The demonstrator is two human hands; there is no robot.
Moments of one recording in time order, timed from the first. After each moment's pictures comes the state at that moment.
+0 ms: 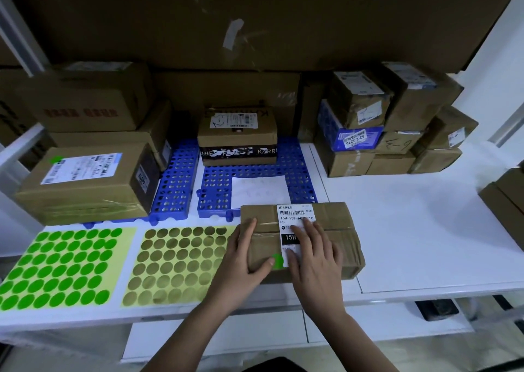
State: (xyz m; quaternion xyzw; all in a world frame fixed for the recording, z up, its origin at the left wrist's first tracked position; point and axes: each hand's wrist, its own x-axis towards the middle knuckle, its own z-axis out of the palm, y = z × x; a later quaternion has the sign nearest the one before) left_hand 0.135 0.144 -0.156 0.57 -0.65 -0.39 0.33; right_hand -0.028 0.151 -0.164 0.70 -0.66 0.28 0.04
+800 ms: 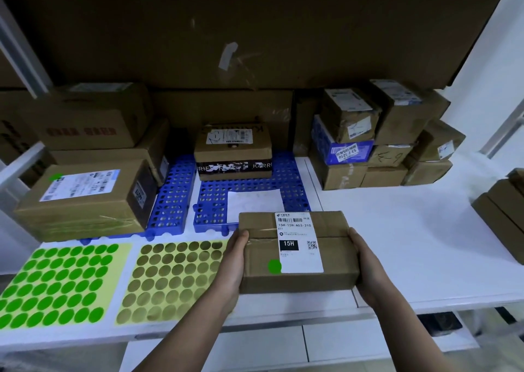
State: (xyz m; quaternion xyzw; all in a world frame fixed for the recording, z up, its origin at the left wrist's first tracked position) left_hand 0.112 0.112 -0.129 0.58 -0.27 -0.62 0.45; right_hand -0.121 0.122 -0.130 0.24 -0.61 0.46 -0.59
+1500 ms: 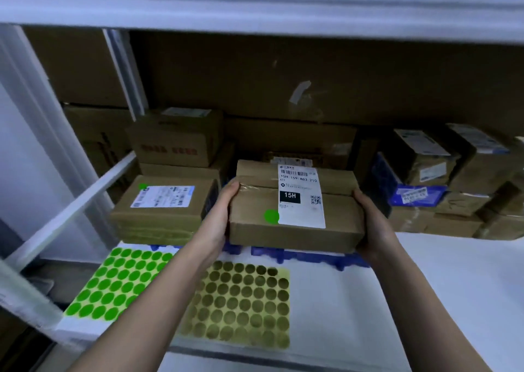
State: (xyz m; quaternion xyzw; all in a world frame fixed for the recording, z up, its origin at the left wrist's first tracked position) left_hand 0.245 0.071 -0.021 0.54 -0.33 -0.56 0.54; right_hand -0.007 0.037 -0.031 0.31 -0.51 0.52 -0.61
